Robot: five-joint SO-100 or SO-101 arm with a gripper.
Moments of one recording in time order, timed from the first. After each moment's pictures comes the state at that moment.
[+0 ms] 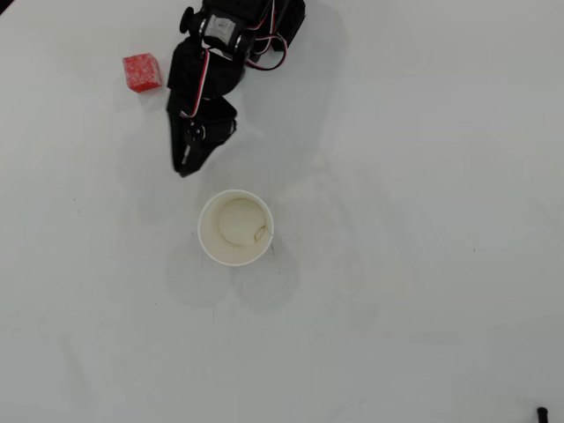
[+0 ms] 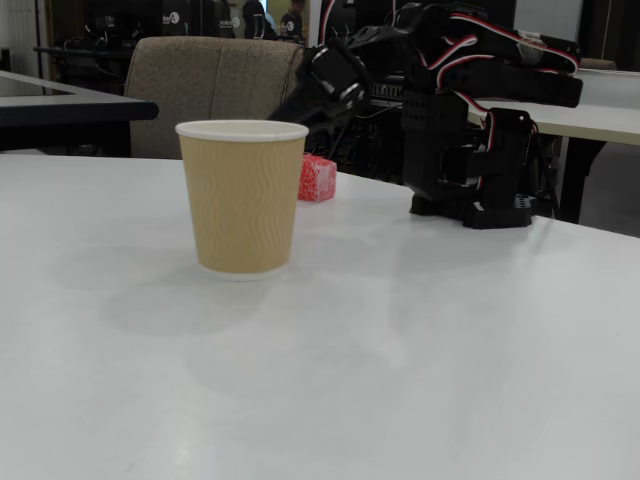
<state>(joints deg) 32.3 185.2 176.0 30.8 -73.0</state>
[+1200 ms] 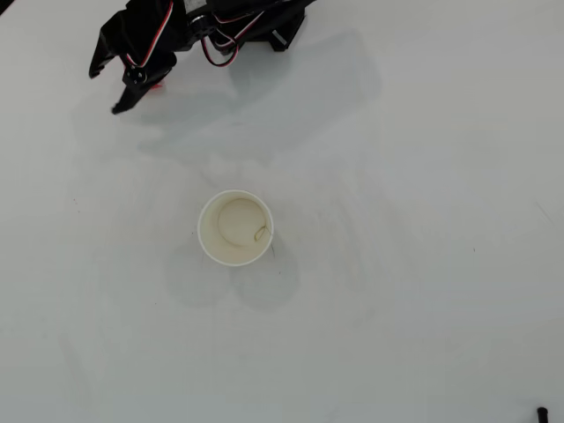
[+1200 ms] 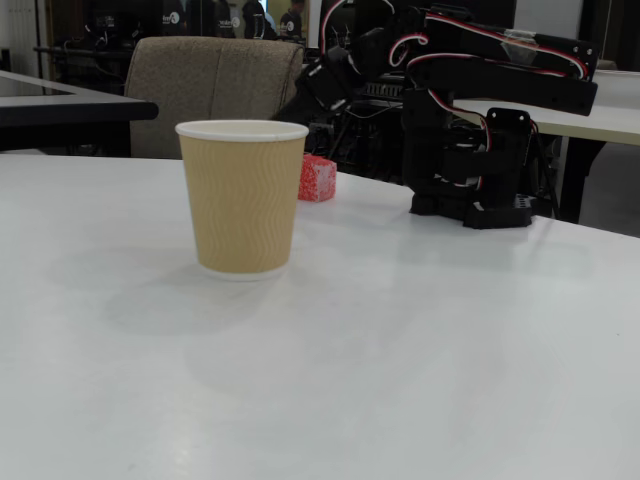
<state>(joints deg) 73.6 185.2 176.0 34.9 -110.4</state>
